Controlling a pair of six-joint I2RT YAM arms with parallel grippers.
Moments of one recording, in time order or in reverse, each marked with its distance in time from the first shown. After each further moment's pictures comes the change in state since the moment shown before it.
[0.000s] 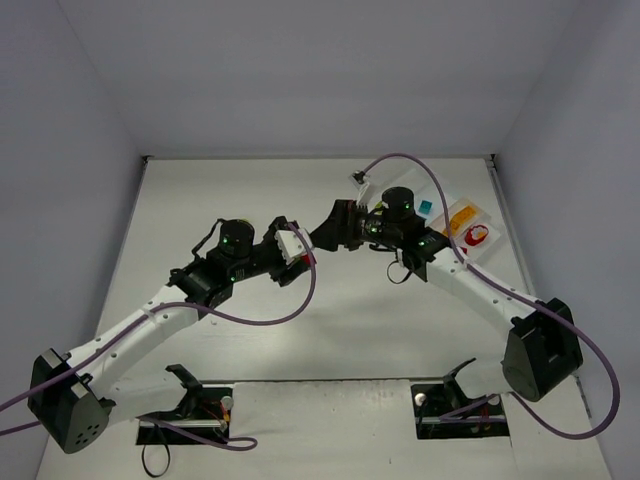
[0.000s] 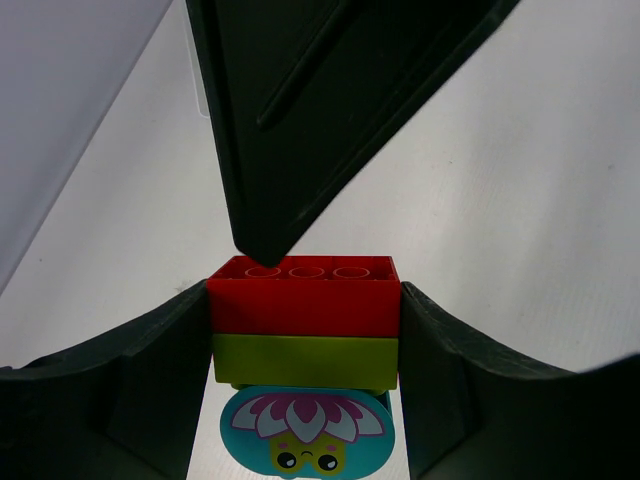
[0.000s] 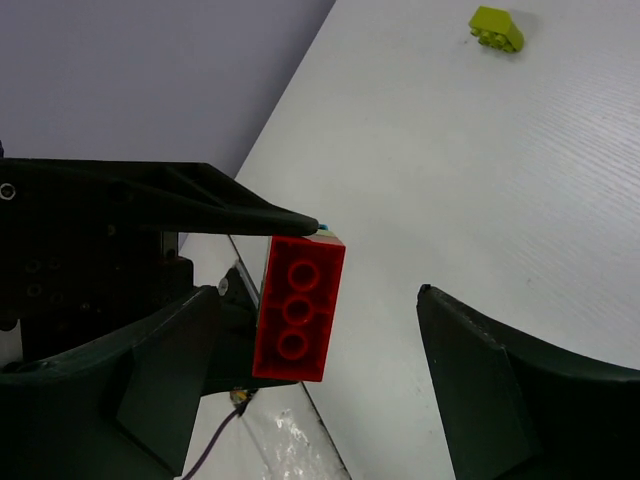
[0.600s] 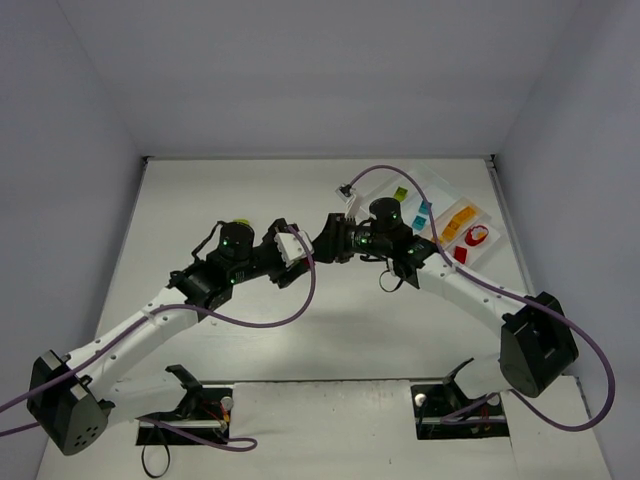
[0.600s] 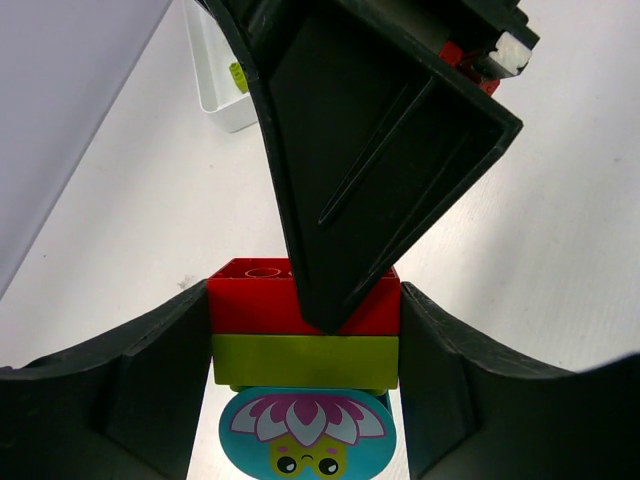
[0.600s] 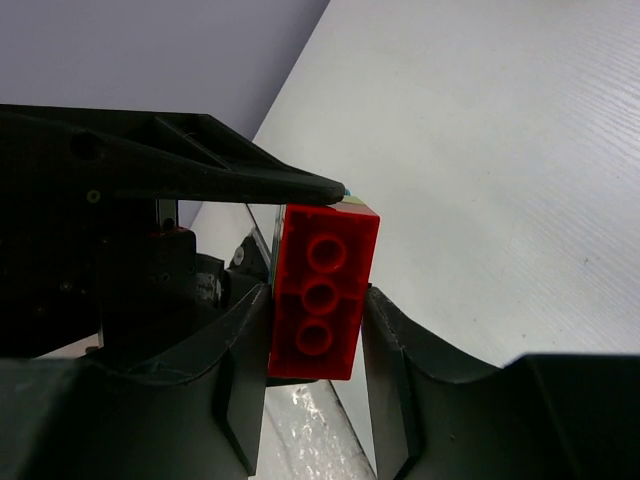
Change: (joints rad) left arm 0.000 -0.011 -0.013 0.001 -0.011 0.007; right arm 0.069 0.035 -0.048 0.062 -0.022 0.031
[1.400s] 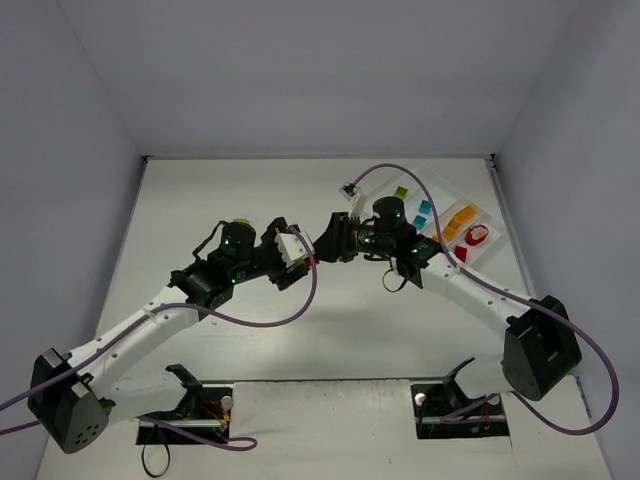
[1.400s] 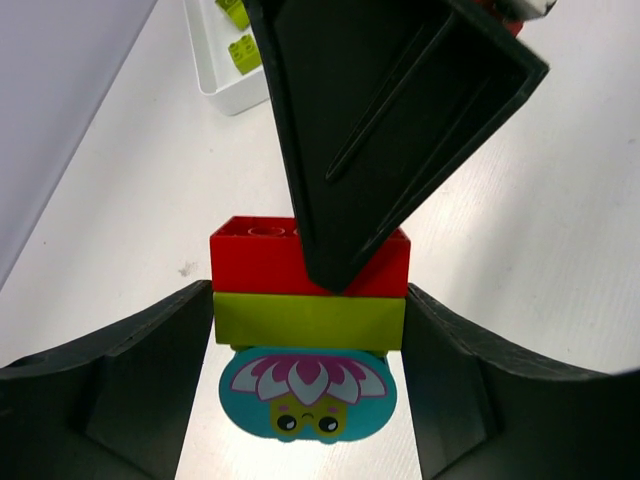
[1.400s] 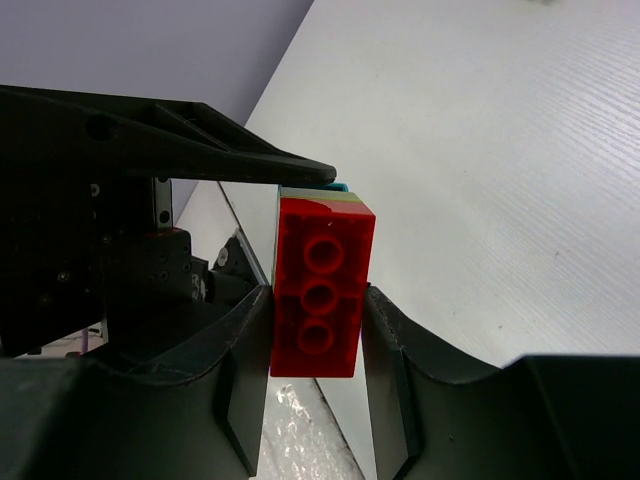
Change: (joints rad) left arm -0.003 0.009 -0.002 -0.013 -0.016 0.020; right arm -0.011 -0.023 -0.003 -0.038 0.019 -0.036
